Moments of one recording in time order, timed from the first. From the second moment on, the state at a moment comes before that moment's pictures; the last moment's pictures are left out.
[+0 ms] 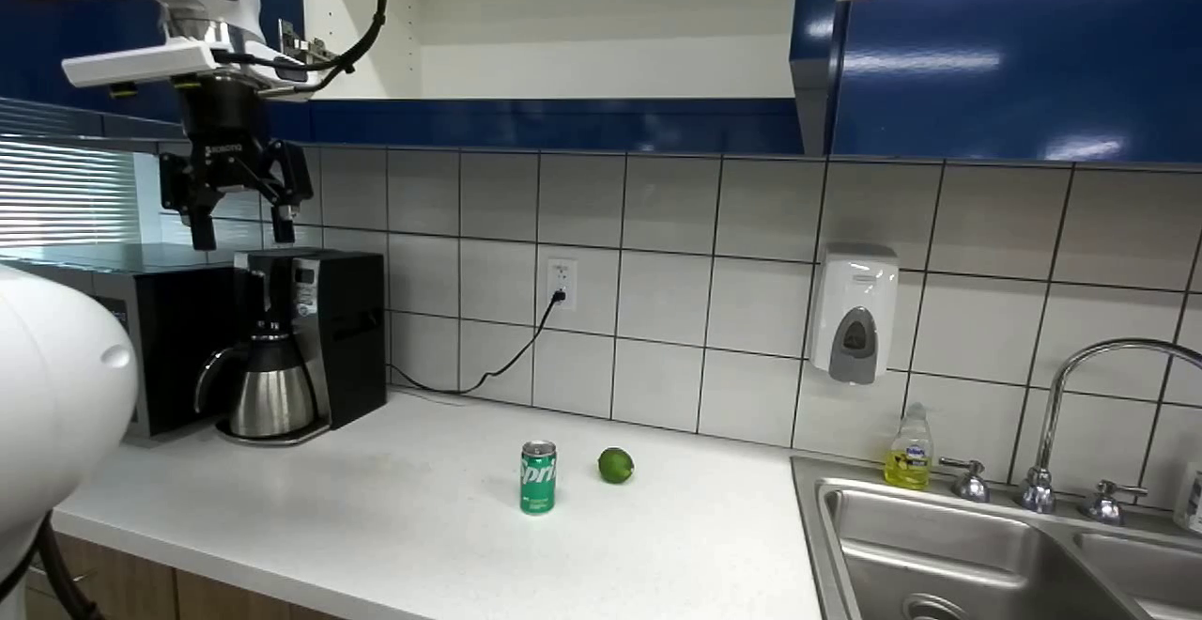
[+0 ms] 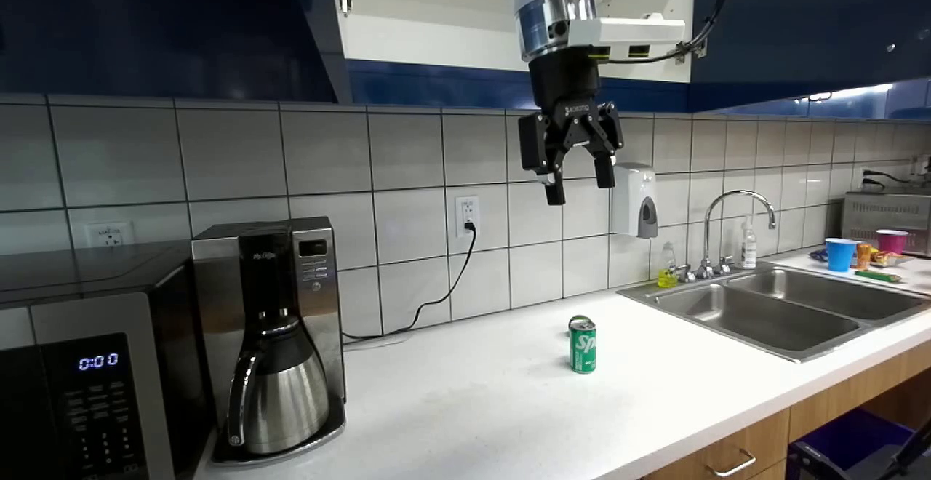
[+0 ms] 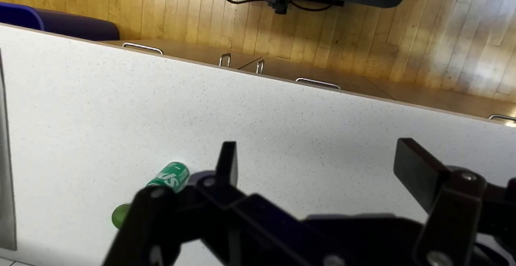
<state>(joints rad) 0.17 -0.55 0.30 -2.35 0.02 1.72 0.17</state>
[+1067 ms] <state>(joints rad) 0.12 -0.34 0.19 -2.49 -0.14 2.01 0.18</state>
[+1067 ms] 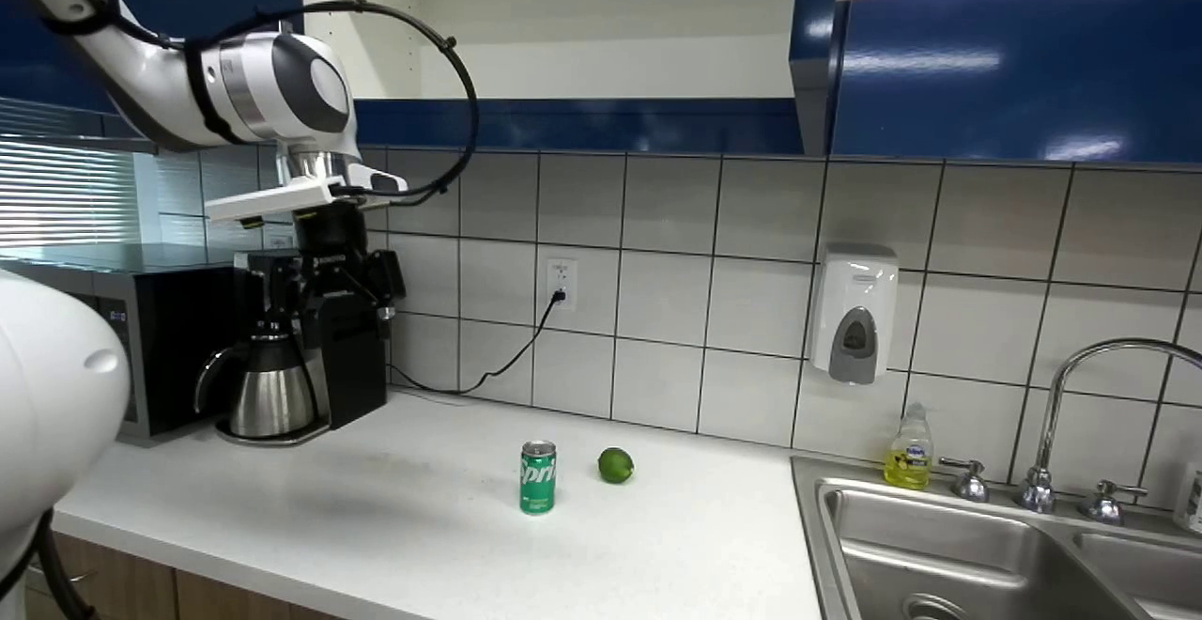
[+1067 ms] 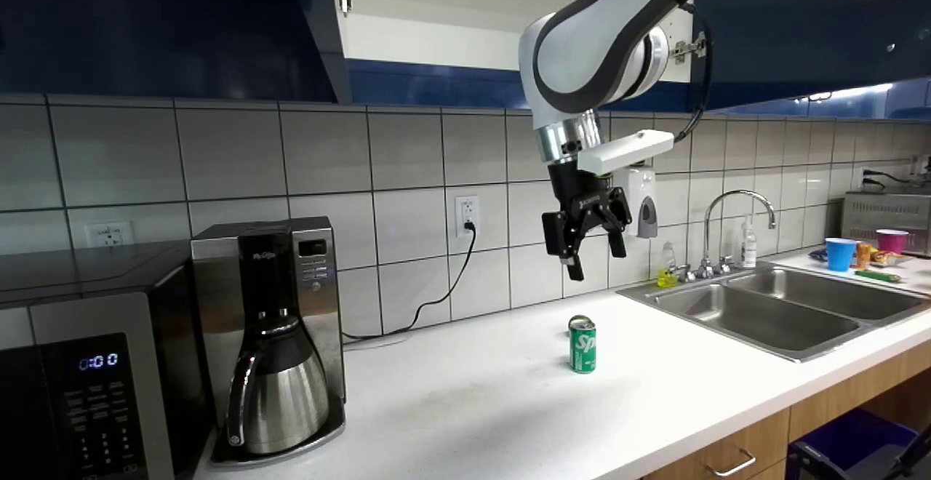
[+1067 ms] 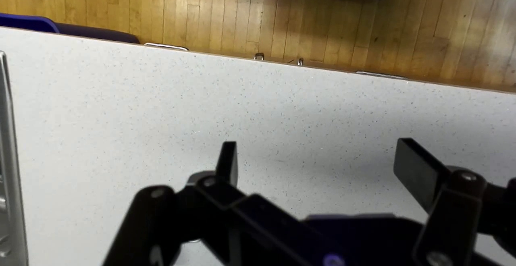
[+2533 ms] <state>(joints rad) 0.03 -0.02 0.09 -2.67 -0.51 2.65 0.51</state>
